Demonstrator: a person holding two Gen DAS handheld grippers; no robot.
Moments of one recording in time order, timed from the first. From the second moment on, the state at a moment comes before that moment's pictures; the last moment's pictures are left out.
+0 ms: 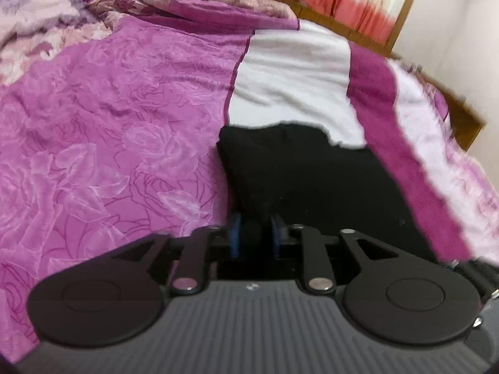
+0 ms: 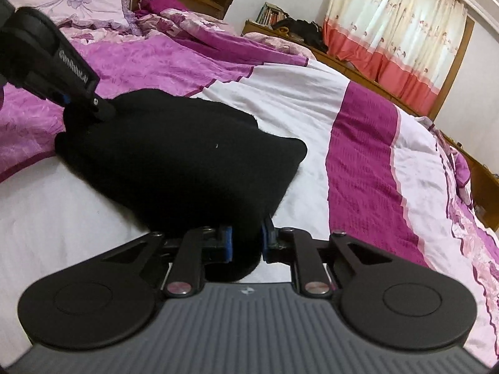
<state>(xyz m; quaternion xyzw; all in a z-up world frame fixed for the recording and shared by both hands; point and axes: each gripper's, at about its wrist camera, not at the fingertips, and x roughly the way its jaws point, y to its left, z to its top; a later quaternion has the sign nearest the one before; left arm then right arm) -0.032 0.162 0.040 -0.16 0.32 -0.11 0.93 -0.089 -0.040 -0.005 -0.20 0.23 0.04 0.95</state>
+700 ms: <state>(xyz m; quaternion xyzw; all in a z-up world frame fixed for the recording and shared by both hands) 0.047 0.210 0.003 -0.41 0.41 -0.18 0.79 -0.014 -0.182 0.002 0.34 0.34 0.16 0.86</state>
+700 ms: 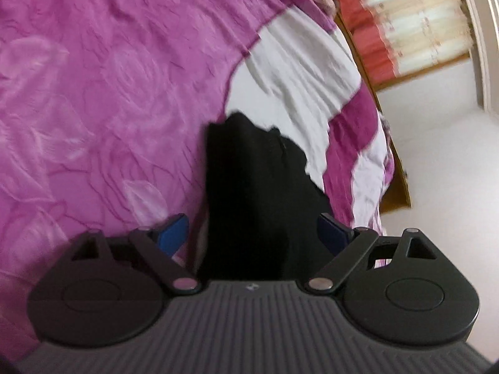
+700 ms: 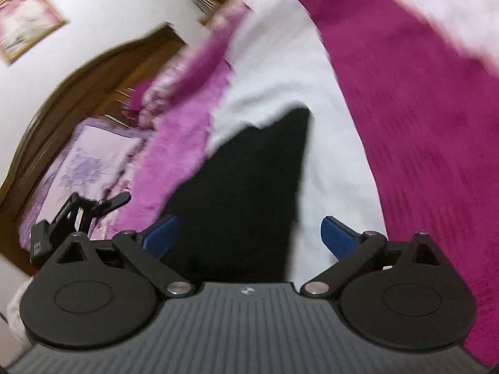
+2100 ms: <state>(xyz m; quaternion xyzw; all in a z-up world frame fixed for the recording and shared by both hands) -0.107 0.127 0.013 -0.28 0.44 -0.22 0.82 -0.135 -0.211 -0.007 0.40 0.40 0.19 0.80</state>
